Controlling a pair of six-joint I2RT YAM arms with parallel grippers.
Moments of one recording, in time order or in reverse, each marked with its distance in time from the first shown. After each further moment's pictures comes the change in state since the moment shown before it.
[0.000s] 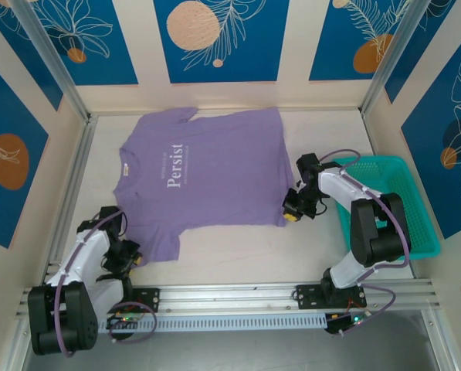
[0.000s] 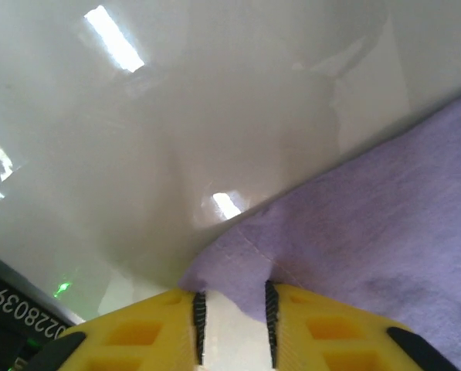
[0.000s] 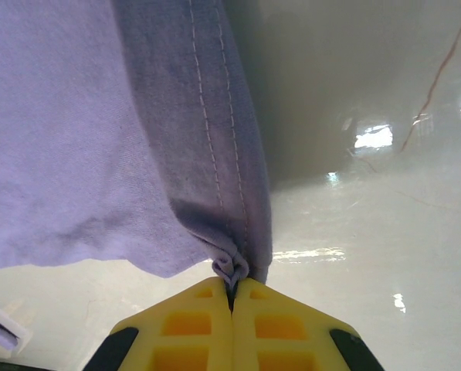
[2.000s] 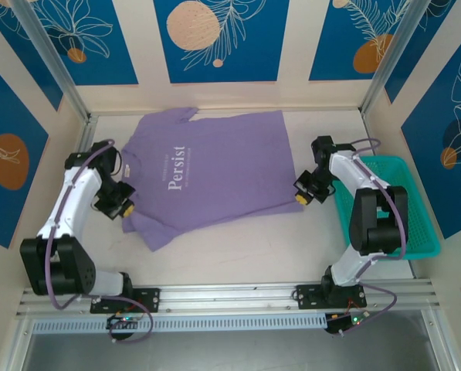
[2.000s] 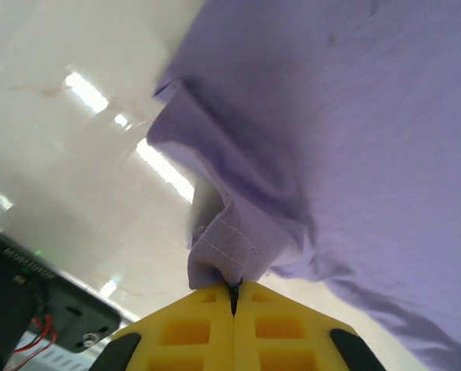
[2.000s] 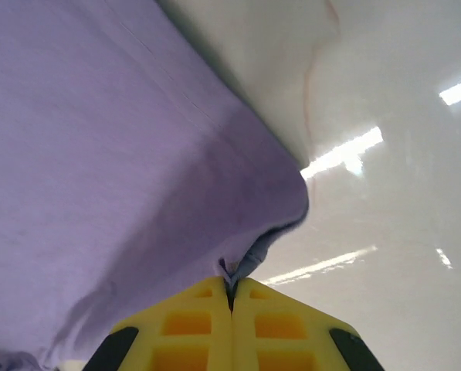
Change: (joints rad) left arm -0.071 0.403 0.780 -0.287 -0.005 0.106; right arm -0.130 0.105 0.251 -0.149 0.068 0.143
